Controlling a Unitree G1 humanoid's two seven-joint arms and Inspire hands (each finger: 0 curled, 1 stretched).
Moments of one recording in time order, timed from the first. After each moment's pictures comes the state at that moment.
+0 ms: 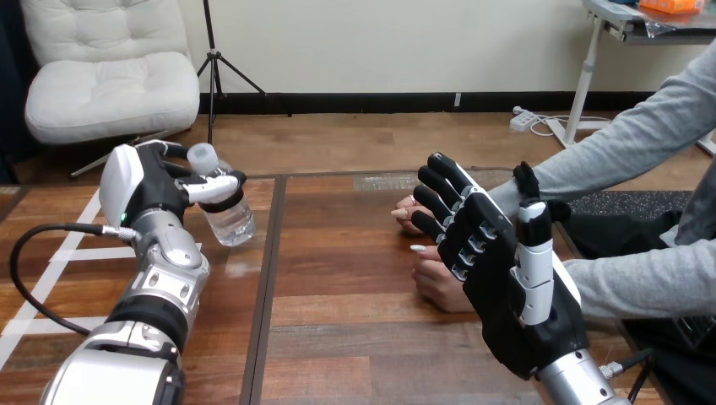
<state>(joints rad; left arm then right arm) -0.87 0.25 -0.02 1.29 0.25 -0.03 0.48 0.16 -0.08 0.03 -0.14 0.35 -0.13 0.45</state>
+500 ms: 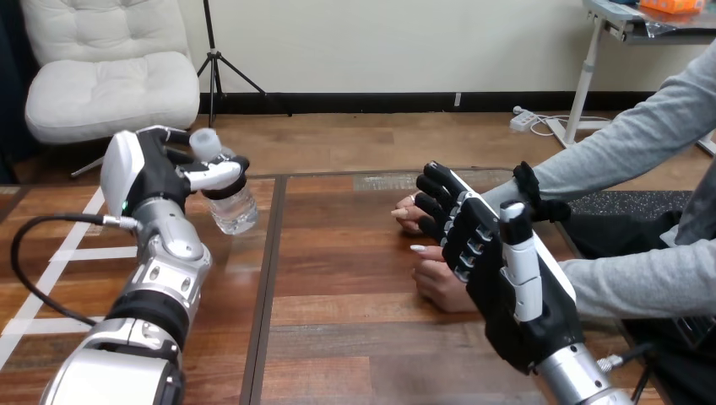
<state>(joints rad) -0.87 0.25 -0.02 1.24 0.24 -0.04 0.48 0.10 -0.09 0.02 -0.03 0.29 -0.16 0.45</state>
